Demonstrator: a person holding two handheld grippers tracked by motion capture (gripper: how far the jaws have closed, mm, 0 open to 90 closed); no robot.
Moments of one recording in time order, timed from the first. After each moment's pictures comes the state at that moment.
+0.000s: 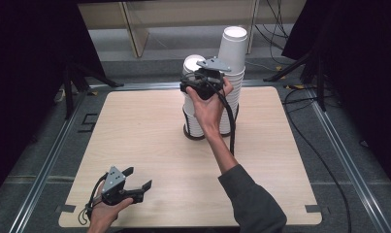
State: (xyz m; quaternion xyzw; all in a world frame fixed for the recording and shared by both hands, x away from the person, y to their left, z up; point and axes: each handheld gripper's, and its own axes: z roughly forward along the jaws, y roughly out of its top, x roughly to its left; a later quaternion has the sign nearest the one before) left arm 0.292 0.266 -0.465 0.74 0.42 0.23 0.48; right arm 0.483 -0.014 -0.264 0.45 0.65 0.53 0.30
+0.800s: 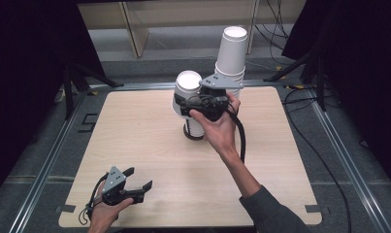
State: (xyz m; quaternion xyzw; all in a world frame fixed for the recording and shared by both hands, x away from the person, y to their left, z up) left arm 0.292 0.265 -0.466 0.74 0.41 0.22 0.48; right arm 0.420 -0.031 -0.266 0.35 0.70 0.58 0.23
